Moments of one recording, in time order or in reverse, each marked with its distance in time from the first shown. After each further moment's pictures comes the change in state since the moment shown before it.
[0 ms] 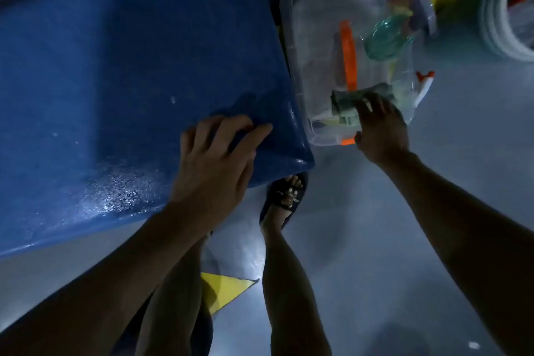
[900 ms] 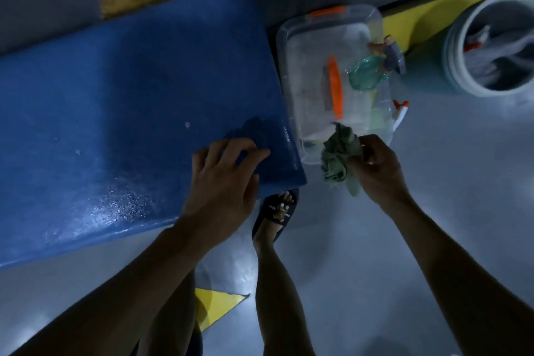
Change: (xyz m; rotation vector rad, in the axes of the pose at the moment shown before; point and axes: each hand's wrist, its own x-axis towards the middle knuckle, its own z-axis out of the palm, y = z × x) left_hand 0.003 0.012 -0.032 -0.155 -0.104 -0.087; right_hand -0.067 -0.027 -0.081 1.048 0.040 0.362
